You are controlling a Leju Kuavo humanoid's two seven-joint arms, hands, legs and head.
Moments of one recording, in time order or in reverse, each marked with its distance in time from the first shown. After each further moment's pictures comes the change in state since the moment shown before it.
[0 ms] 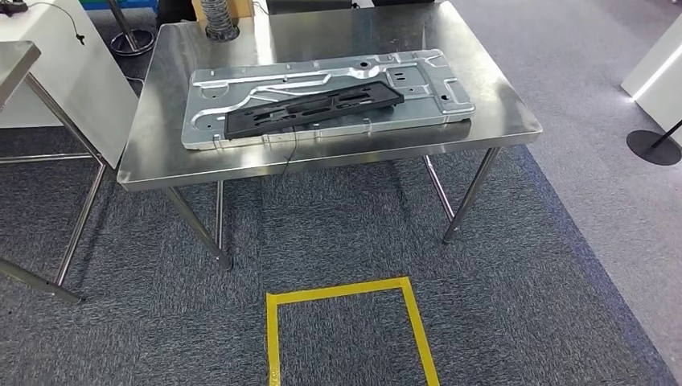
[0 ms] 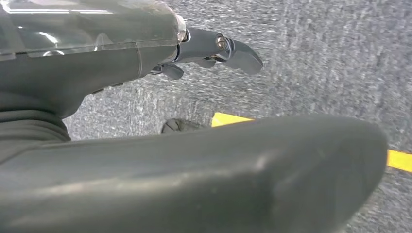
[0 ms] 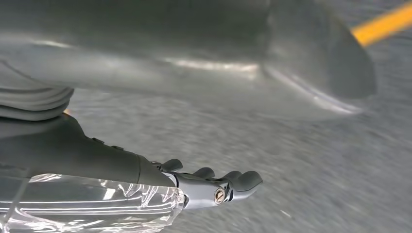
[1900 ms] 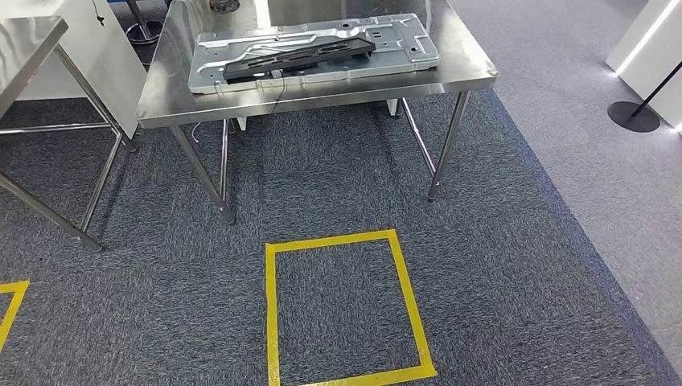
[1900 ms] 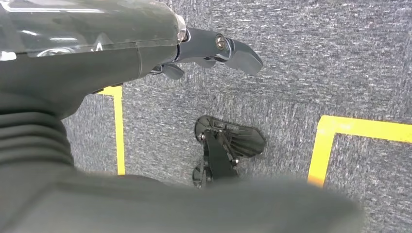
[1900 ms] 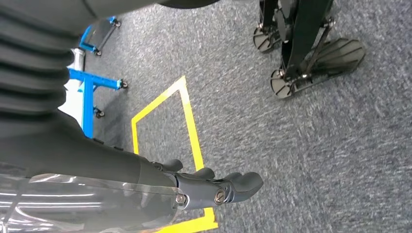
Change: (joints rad) left arm -0.007 -0.002 0.009 -0.003 -0.087 -0.031 0.089; right arm -0.007 0.025 0.006 0.075 0.022 0.296 0.439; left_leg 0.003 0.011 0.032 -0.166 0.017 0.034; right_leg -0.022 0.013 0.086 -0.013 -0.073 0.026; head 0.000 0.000
